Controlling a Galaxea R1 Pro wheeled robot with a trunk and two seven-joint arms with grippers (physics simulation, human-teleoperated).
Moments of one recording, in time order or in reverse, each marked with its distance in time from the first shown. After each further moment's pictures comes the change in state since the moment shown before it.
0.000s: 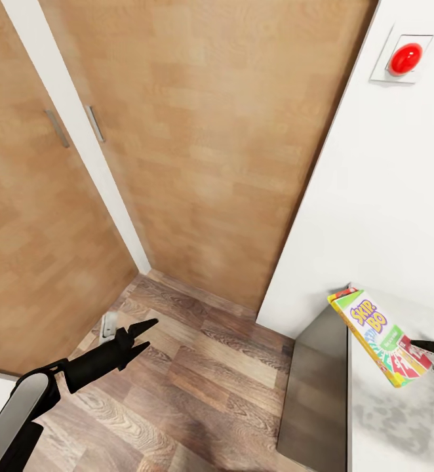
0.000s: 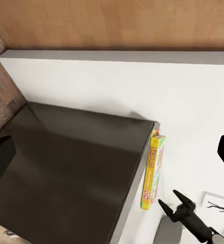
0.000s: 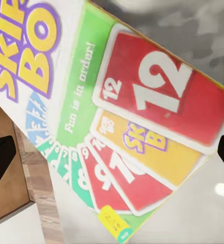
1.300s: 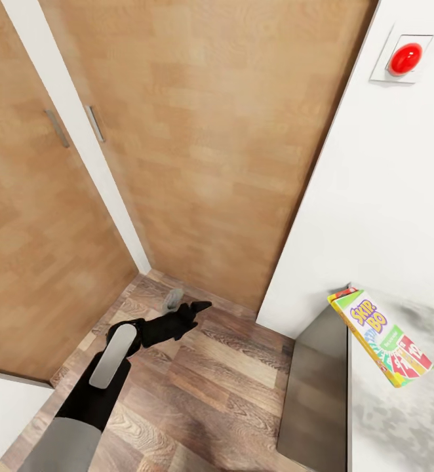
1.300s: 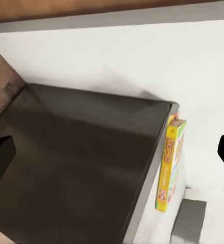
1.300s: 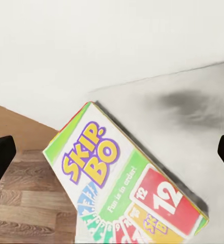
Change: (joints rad) left arm -0.333 -0.280 -0.132 0.369 -0.318 0.012 0.012; right arm 0.169 0.044 -0.354 -0.488 0.001 -0.055 -0.045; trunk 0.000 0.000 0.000
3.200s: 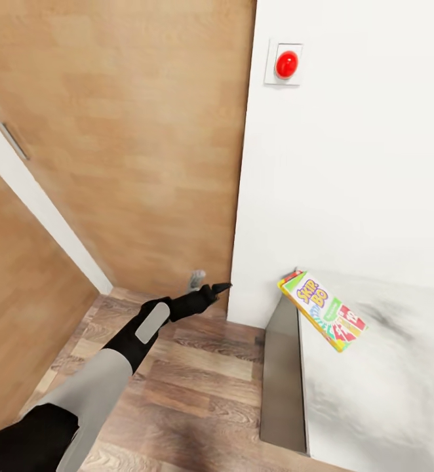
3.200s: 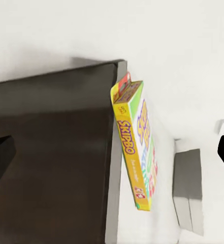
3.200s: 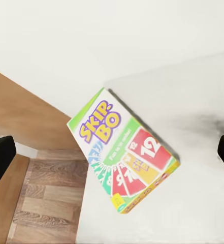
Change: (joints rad) left arm -0.336 -0.055 -0.180 0.594 -0.227 -0.271 -0.529; right arm 0.104 0.058 -0.030 -0.258 -0.009 0.067 0.204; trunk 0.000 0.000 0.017
